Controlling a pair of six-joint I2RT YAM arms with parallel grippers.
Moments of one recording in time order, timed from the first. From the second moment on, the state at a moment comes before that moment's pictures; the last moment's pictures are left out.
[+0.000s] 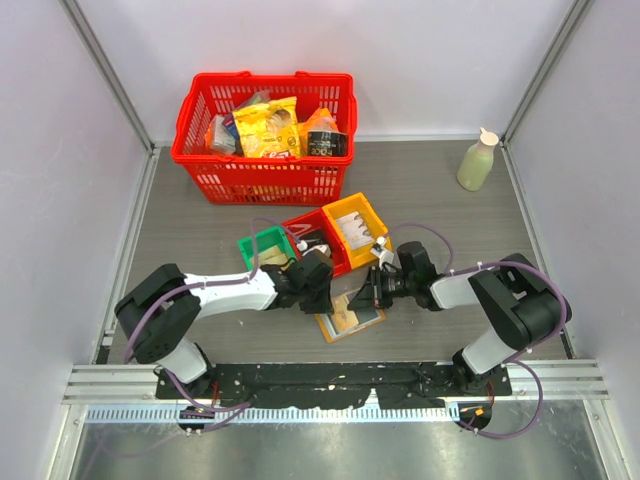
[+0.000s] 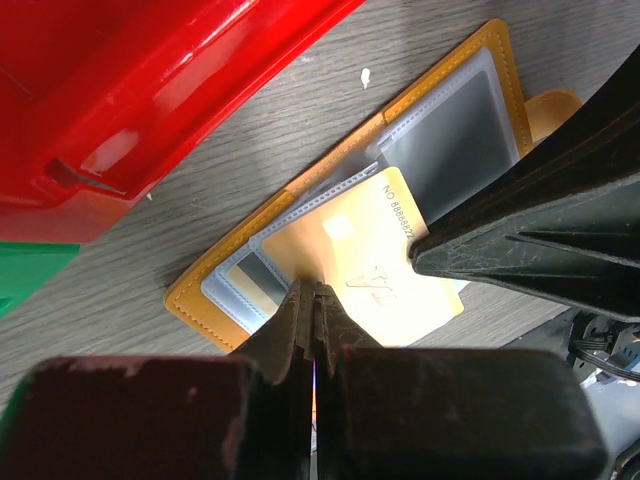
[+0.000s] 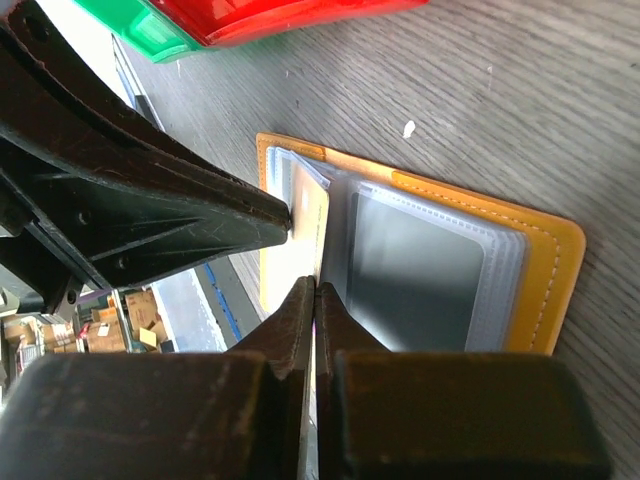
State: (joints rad) left arm -0.96 1.58 0.81 -0.21 0.02 -0.89; right arm 0.48 1.57 0.39 0.44 -0.81 0.67
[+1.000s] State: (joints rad) left arm -0.96 1.59 0.81 -0.21 0.01 -0.91; right arm 0.45 1.54 0.38 0.43 -0.81 0.69
